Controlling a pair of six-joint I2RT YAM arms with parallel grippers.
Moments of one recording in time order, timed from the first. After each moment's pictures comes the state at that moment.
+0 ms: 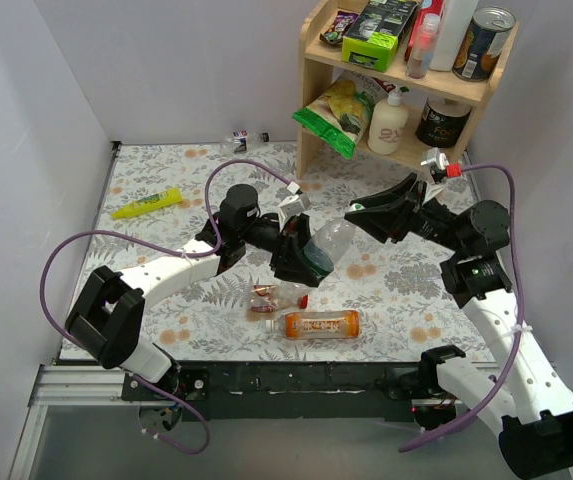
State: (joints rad) left arm -0.68 1.50 0.96 0.45 1.32 -0.44; right arm 0.29 0.86 0.85 0.33 -0.89 0.54
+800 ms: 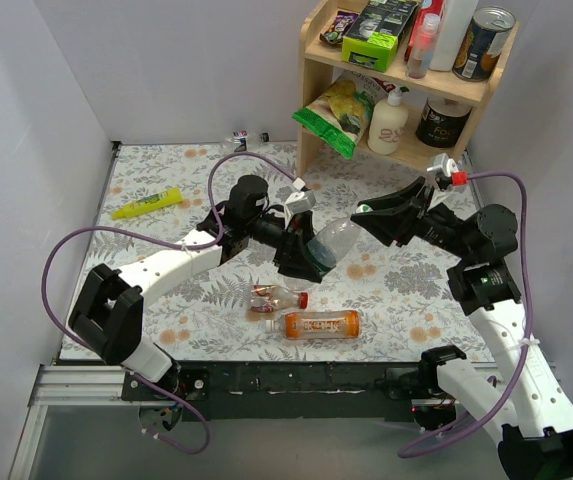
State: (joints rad) left arm -0.68 1.52 1.05 0.19 1.31 -0.24; right arm 0.27 0.80 0.86 0.23 -0.88 0.44
